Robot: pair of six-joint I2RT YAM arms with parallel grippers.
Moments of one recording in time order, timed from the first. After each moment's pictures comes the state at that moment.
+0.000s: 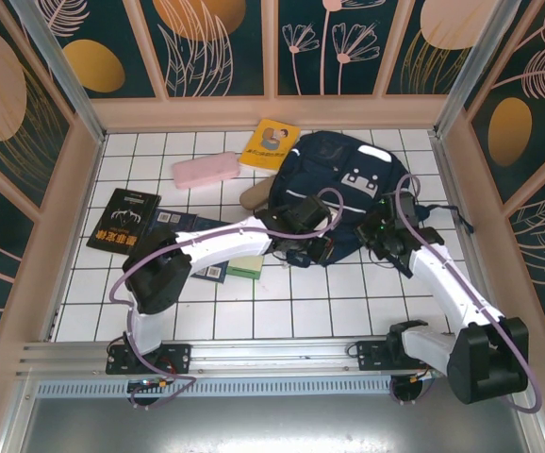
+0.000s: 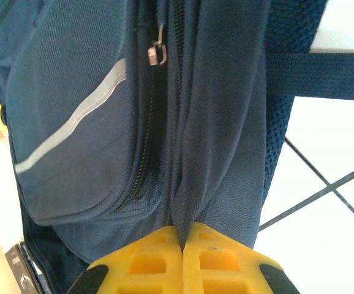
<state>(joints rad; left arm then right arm) -0.99 1.93 1.46 -0.45 0.16 -0.38 0.18 1.10 0.73 -0.56 -0.17 1.08</state>
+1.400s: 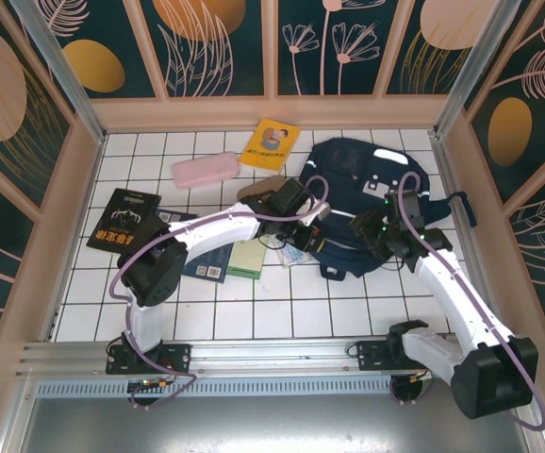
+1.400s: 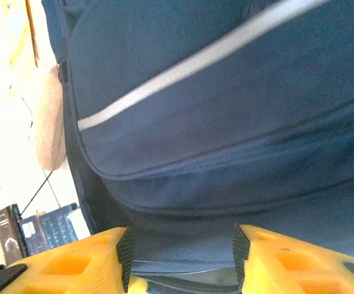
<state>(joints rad) -0.88 1.95 1.46 -0.47 0.45 -0.32 0.27 1.01 0.76 -0.65 -0.18 1.01</state>
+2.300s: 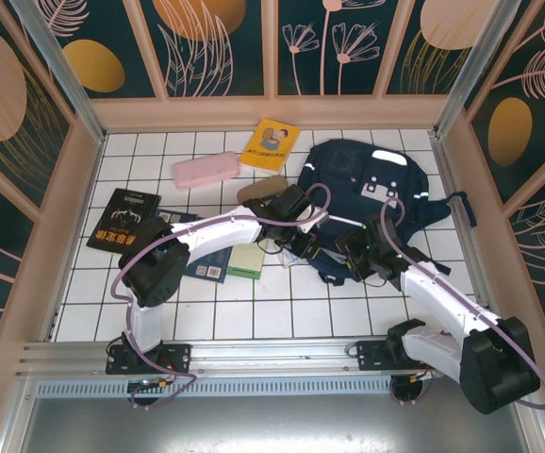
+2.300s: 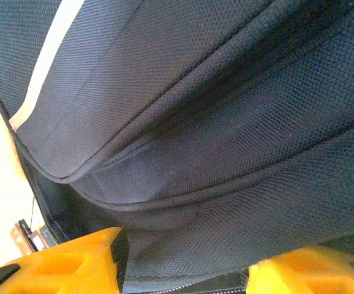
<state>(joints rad) -0.89 1.95 1.44 -0.52 0.38 -0.26 0.39 1.05 0.53 -0.39 -0.16 1.33</state>
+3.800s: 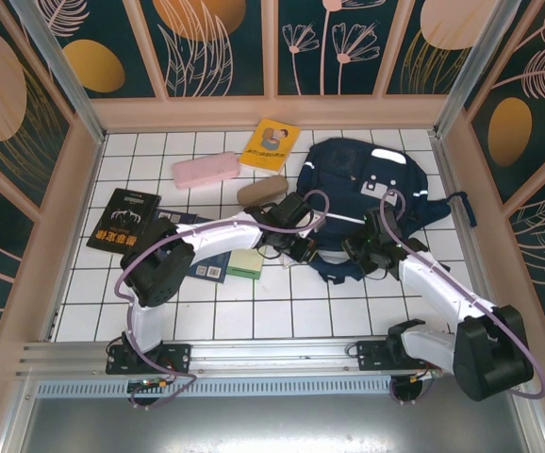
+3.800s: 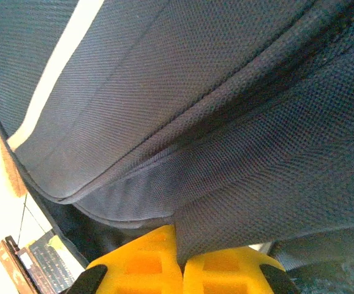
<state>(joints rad) -0.89 1.96 1.37 -0.45 0.29 -0.26 0.33 1.11 0.60 -0.44 -0.14 1.27</state>
